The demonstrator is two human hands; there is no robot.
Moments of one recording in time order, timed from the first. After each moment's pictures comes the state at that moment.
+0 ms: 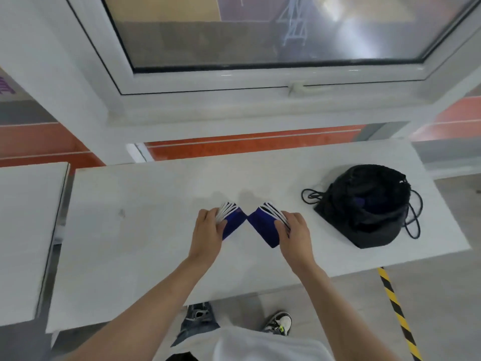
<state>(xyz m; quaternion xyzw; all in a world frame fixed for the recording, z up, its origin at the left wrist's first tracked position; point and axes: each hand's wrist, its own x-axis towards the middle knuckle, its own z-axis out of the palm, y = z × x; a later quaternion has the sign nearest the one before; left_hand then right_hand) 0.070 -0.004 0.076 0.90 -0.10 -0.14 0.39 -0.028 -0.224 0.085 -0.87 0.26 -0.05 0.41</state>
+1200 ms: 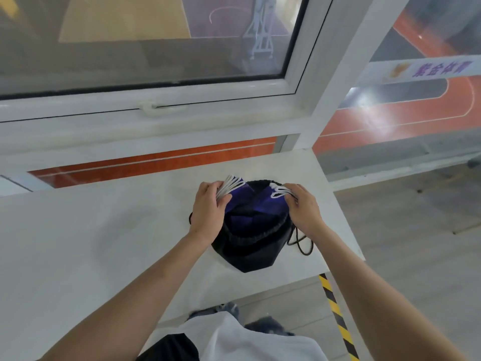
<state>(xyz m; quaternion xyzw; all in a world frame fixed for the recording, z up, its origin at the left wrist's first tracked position) 0.030 -0.428 0.147 0.88 -0.15 -0.07 0.44 -0.069 -0.677 0.134 -0.91 0.21 -0.07 0.35</state>
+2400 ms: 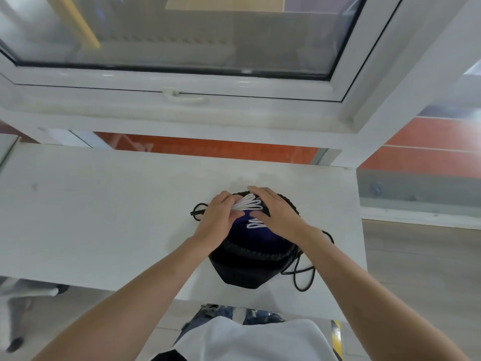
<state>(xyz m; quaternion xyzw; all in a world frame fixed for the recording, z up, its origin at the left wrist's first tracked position) 0.027 -0.506 0.118 0.93 -0.14 -0.09 0.33 0.026 -0.716 0.098 -0.90 -0.15 0.10 0.40</state>
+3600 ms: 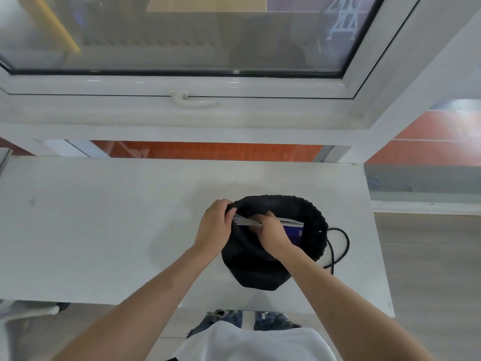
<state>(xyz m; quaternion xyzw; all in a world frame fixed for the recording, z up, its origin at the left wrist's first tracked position) 0.034 -0.445 0.101 0.93 -0.08 -0.07 0.36 0.004 -0.622 0.059 -0.90 0.09 0.21 0.38</state>
